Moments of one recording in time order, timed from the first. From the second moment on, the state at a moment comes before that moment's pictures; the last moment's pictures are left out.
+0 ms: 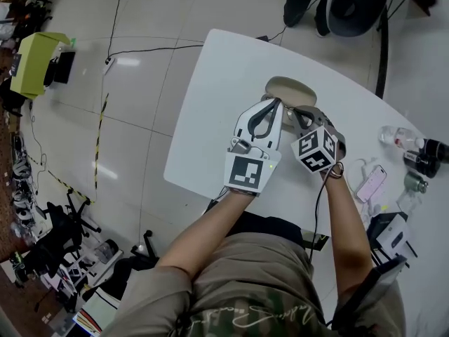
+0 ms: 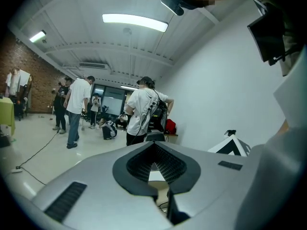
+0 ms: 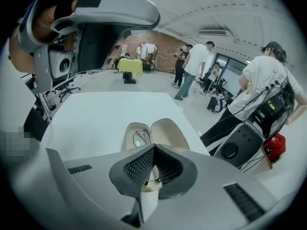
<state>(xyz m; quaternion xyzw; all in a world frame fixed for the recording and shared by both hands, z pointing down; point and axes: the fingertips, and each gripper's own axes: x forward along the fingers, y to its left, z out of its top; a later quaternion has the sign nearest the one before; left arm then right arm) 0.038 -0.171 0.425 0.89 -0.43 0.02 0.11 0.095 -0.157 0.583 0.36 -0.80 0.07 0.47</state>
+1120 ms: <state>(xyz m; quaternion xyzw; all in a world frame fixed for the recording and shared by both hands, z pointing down) 0.015 -0.137 0.395 0.93 -0.36 0.00 0.08 0.072 -0.120 0.480 0.58 -0.77 0.12 0.25</state>
